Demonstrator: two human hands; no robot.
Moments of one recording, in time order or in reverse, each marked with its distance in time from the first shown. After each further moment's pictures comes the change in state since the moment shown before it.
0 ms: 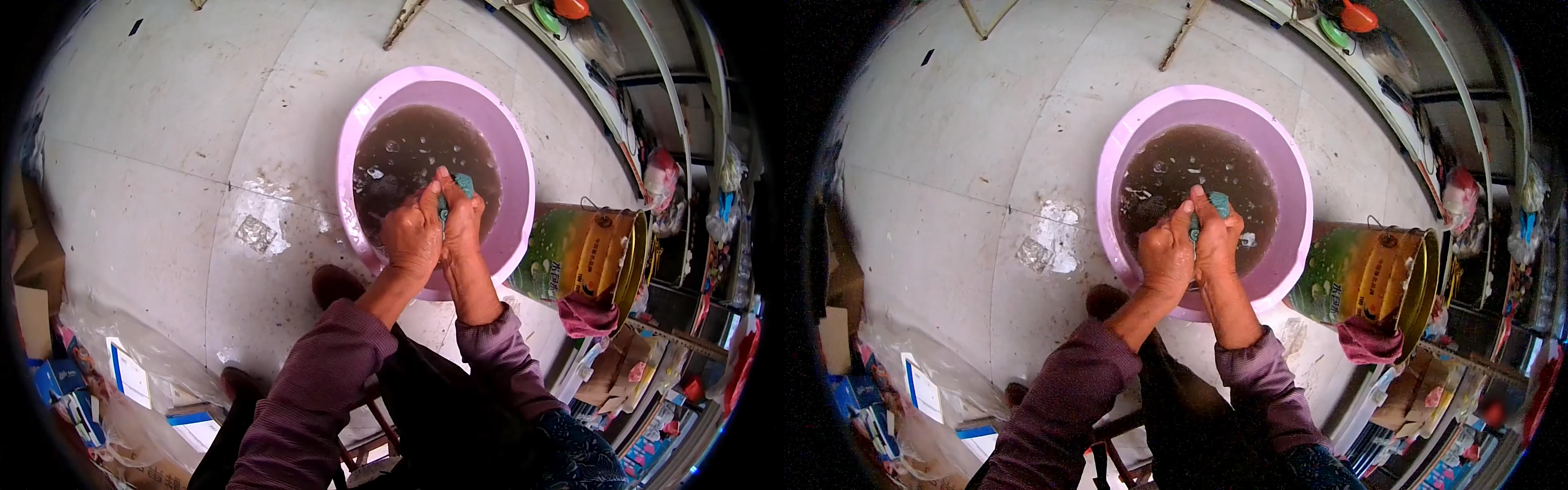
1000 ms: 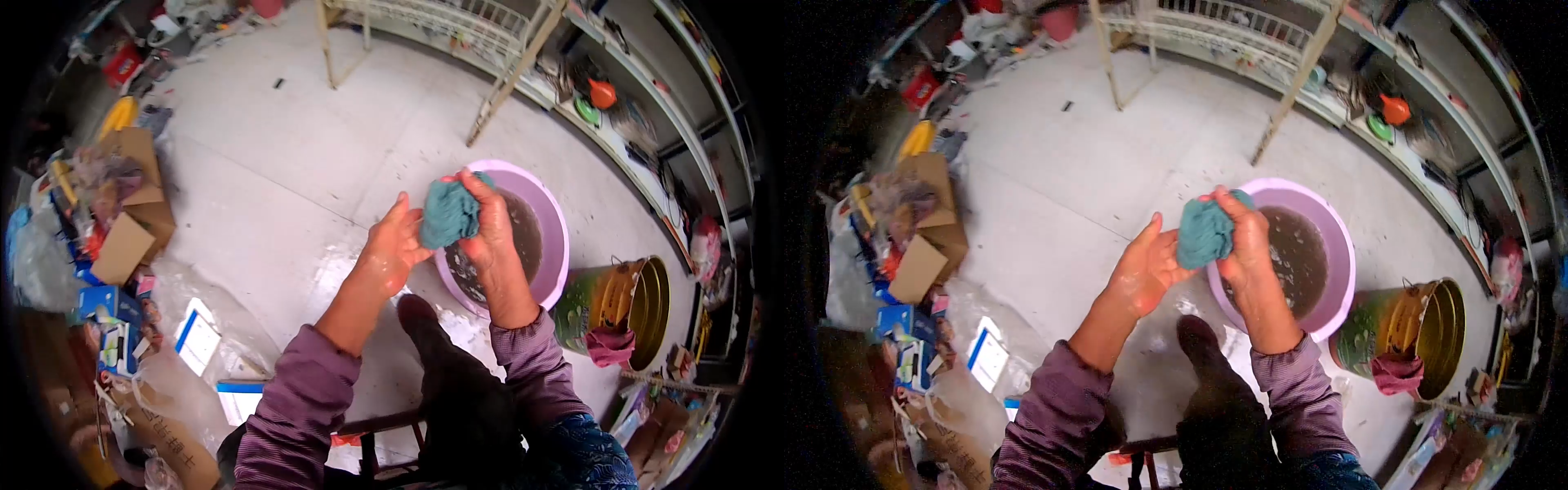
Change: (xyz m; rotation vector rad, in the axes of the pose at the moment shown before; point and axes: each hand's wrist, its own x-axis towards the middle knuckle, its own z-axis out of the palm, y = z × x) left_hand -0.024 0.105 -0.204 -0.936 -0.358 -0.384; right_hand -0.101 -0.113 0.091 0.487 -0.585 0.233
